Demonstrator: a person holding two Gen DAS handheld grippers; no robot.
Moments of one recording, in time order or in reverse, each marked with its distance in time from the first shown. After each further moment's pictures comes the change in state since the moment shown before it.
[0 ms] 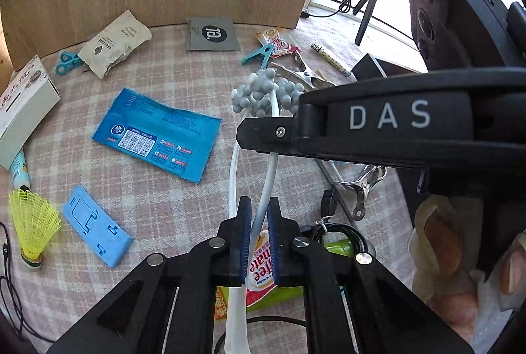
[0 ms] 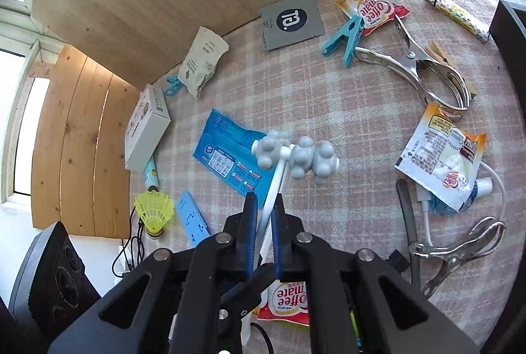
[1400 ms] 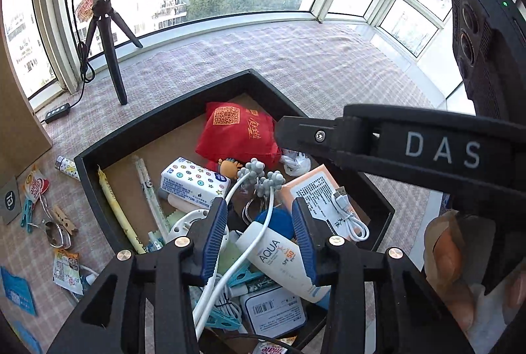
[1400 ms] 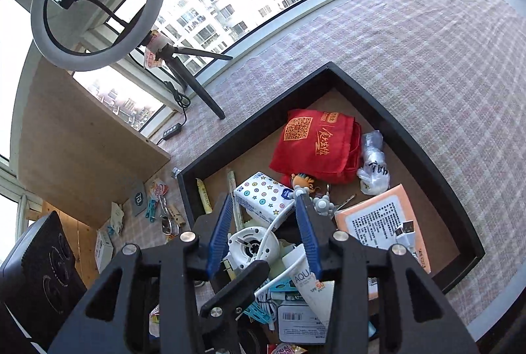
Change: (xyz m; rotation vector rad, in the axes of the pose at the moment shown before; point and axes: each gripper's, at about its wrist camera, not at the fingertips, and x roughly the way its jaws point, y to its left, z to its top) left arm 0.055 -0.354 0.067 0.410 0.010 -0.164; right arm -0.312 -0.257 -0.012 0.320 -0.427 -0.272
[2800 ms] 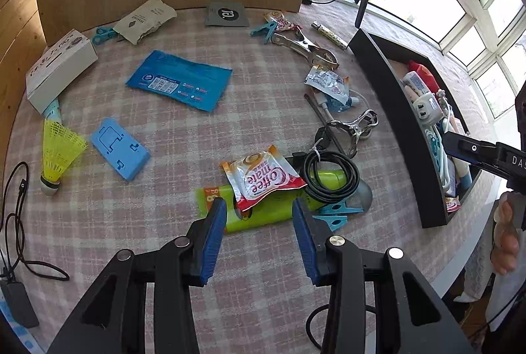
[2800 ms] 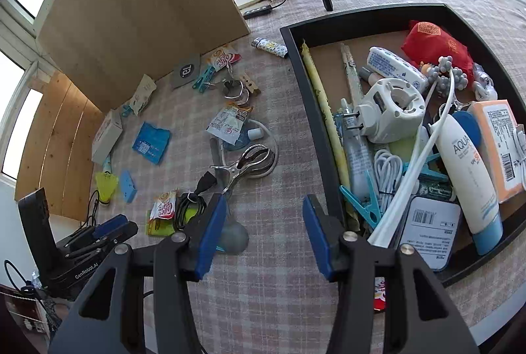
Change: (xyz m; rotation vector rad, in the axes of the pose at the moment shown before) left arm -0.127 0.245 -0.258 -0.416 0.037 0.242; right arm 0.055 0.137 -0.181 -0.309 0.195 0.067
